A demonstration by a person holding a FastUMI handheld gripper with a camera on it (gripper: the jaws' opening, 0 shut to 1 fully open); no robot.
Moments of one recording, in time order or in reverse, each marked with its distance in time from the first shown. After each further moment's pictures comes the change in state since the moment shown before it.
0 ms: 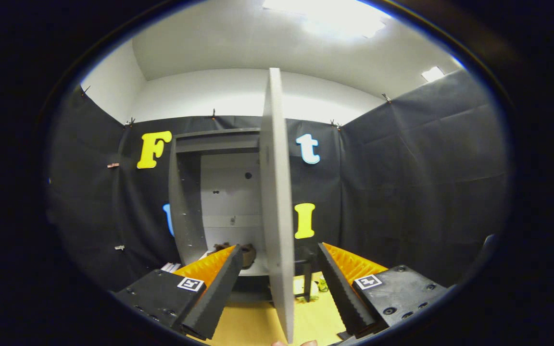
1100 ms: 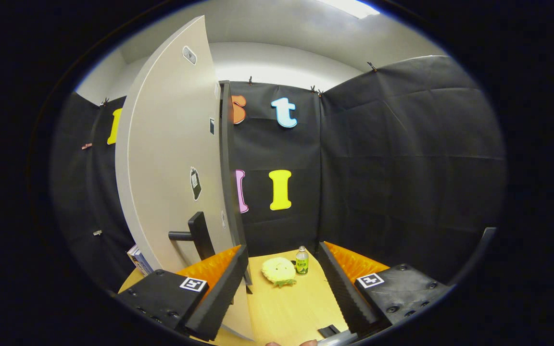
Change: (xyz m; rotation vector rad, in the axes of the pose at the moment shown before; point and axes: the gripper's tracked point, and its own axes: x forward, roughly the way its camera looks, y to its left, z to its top) arm 0.065 -0.036 -0.098 0.017 0.187 -0.064
